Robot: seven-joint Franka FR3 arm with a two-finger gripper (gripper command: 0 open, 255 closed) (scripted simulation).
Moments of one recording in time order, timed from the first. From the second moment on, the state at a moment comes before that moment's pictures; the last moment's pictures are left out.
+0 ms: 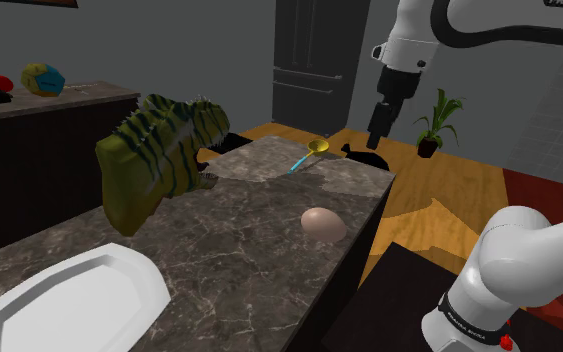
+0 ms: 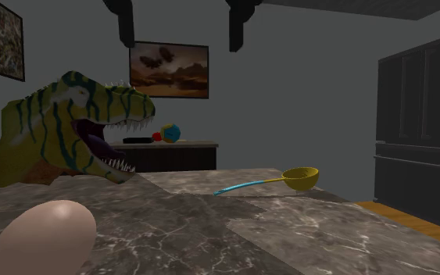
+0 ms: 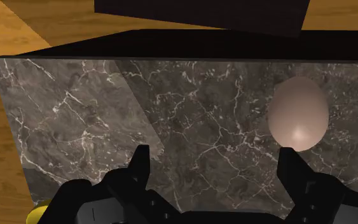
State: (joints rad) arm -0.01 -0.79 0.06 -2.28 0.02 1.57 -0.08
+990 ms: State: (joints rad) arm -0.03 -0.55 -0.06 -2.37 -0.22 1.98 -0.40
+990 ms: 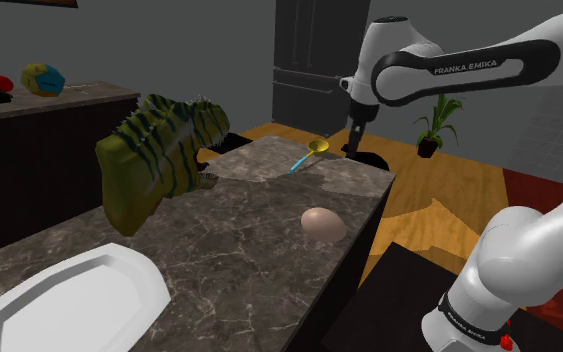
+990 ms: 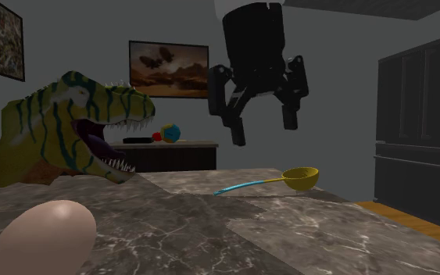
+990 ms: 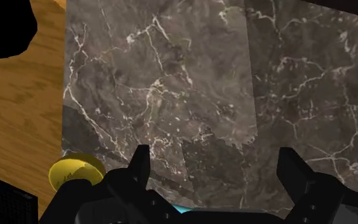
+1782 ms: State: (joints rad) arm -0.07 -0.17 -0.14 -2.22 -0.39 2.34 -0.60
